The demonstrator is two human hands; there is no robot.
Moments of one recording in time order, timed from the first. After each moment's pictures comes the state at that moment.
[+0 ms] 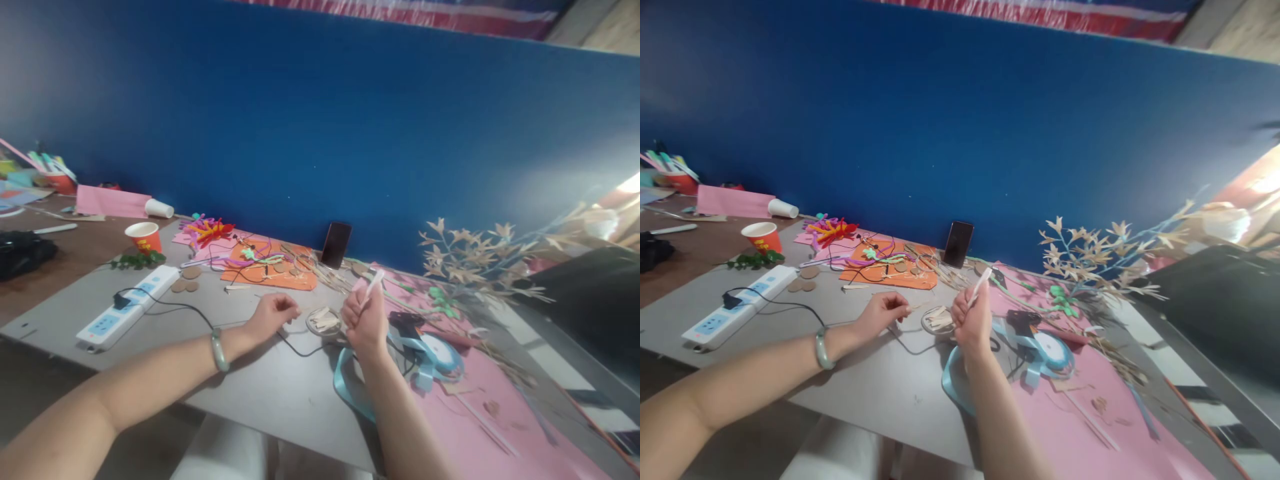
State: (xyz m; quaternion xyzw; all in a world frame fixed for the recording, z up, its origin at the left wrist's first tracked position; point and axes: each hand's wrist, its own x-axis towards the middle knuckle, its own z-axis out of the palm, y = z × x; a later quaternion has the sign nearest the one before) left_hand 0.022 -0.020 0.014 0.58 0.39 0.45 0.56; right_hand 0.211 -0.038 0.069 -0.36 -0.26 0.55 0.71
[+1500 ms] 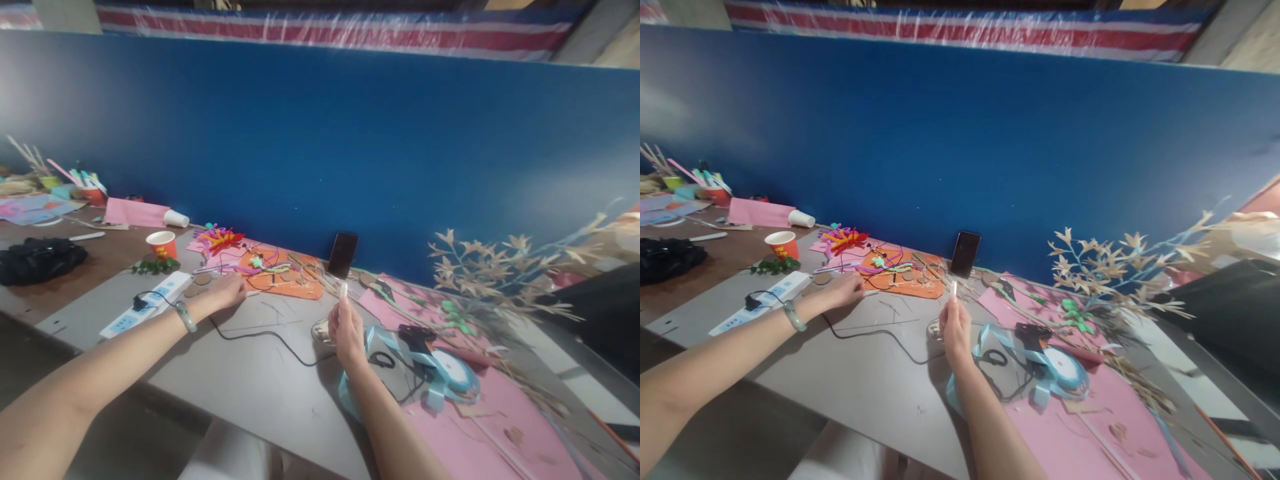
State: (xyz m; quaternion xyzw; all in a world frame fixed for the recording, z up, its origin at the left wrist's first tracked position) left_hand -0.094 0.038 0.044 0.78 0.60 0.13 0.13; right_hand 0.188 -0.037 0.032 -0.49 -0.42 0.44 0.62
